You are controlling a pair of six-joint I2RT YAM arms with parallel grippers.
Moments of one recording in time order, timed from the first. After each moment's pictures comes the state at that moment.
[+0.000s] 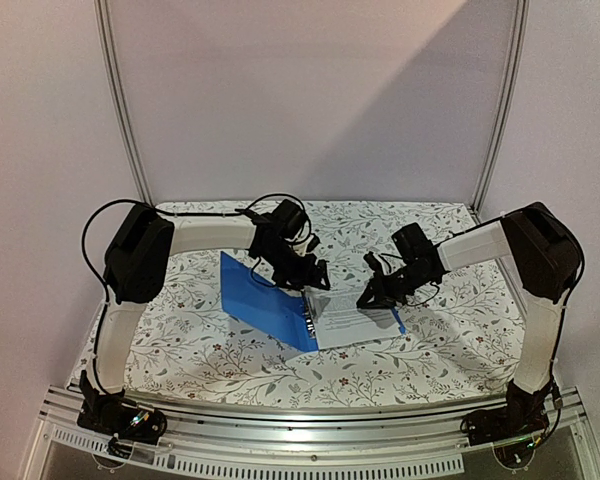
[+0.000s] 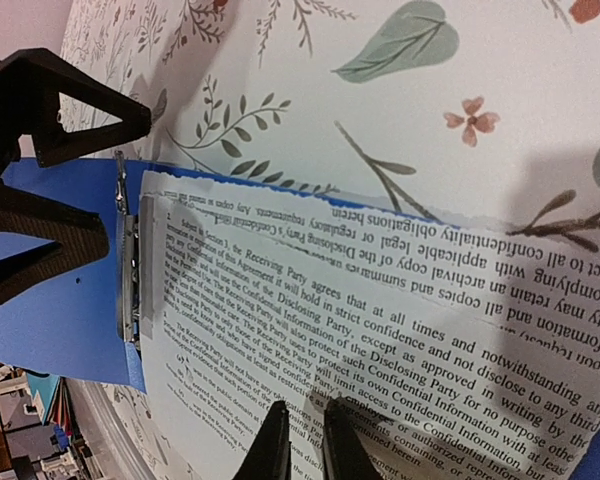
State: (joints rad) left arm -0.72 2.29 1.77 -0.56 0.33 -0.44; right arm 0.49 1.98 1.10 -0.20 -0.64 0.40
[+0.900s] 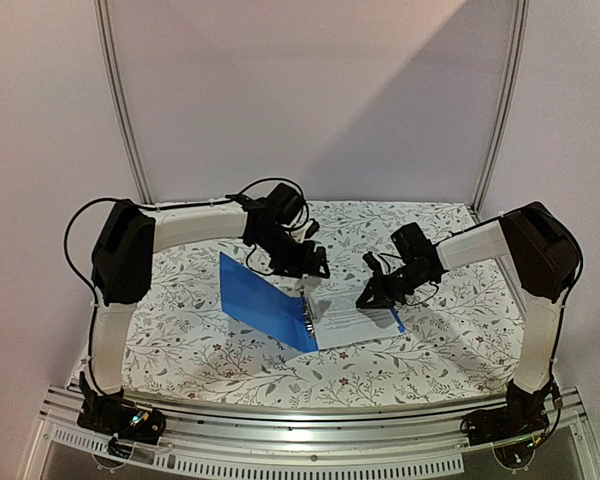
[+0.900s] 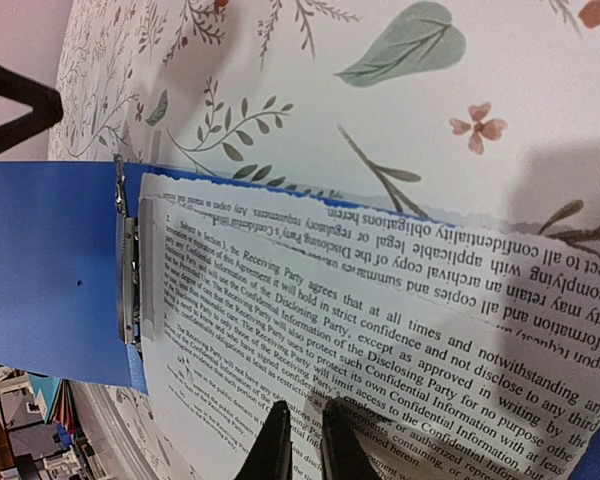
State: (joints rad) left arm -0.73 2.20 1.78 -0.63 0.32 -0.42; right arm 0.49 1.99 1.11 -0.20 -0.64 0.40
